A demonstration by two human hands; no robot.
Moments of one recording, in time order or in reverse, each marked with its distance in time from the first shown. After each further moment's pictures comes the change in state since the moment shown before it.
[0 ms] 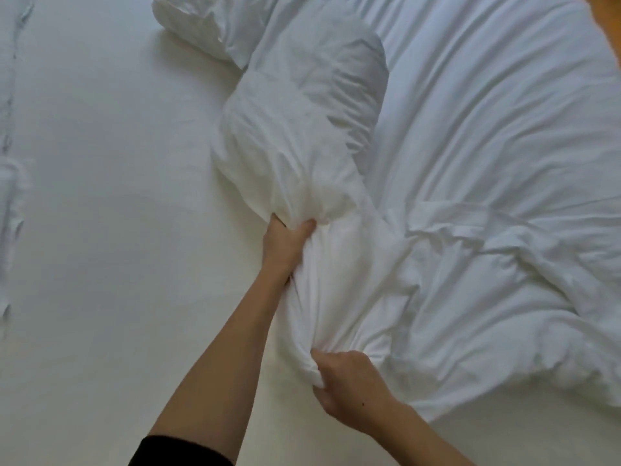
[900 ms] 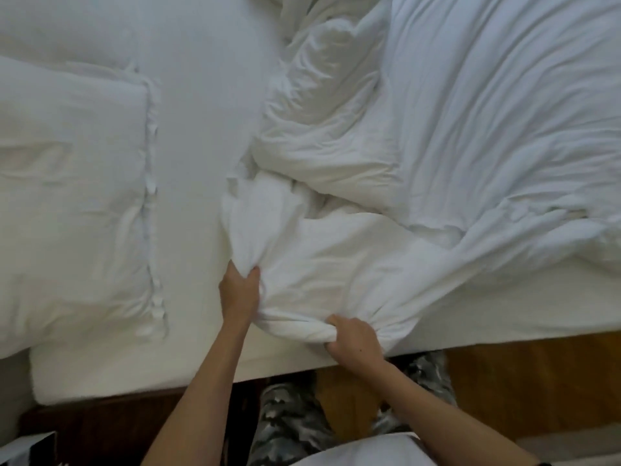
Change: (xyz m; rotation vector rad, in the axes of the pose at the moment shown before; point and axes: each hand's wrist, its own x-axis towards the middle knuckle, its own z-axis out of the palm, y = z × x) left_hand -0.267 -0.221 -0.323 0.180 0.254 -0.090; right_hand -0.121 -0.273 0.168 0.091 -0.116 0.347
